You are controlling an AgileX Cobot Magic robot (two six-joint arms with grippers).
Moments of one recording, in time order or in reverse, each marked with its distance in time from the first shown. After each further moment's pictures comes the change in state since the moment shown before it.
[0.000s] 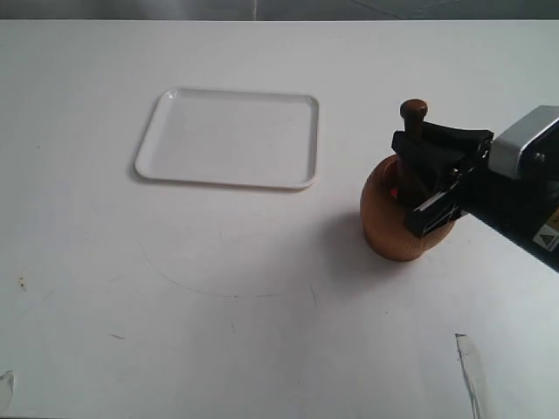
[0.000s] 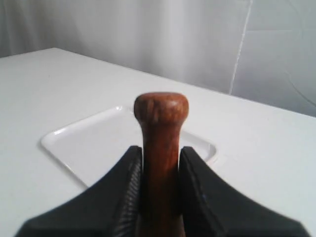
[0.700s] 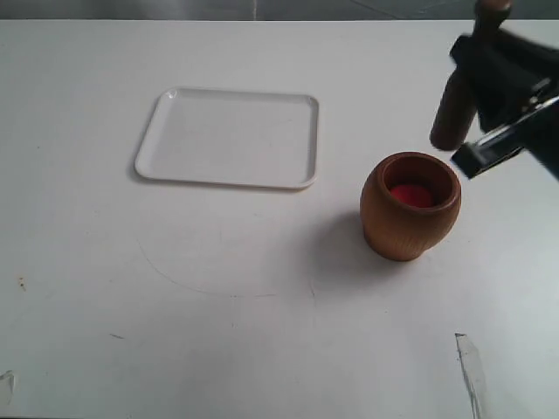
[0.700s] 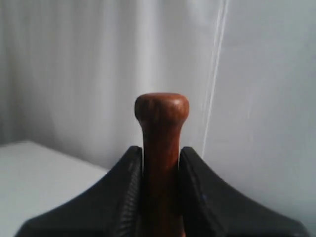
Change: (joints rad) left arm 0.000 0.000 0.000 0.000 0.000 0.000; right arm 0.000 -0.383 -0.023 0.101 0.027 0.061
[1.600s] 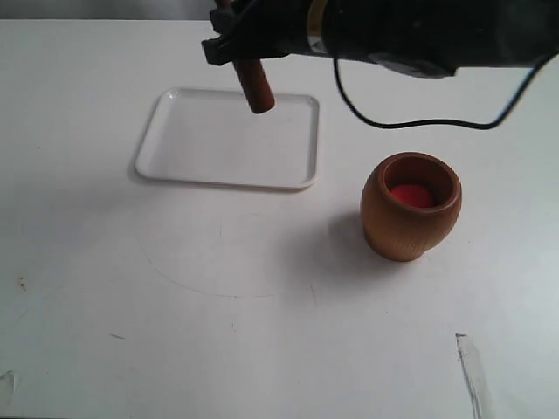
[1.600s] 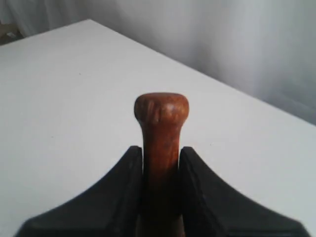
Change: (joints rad) left arm 0.000 0.000 0.000 0.000 0.000 0.000; right arm 0.360 0.704 -1.068 -0.519 0.902 0.664
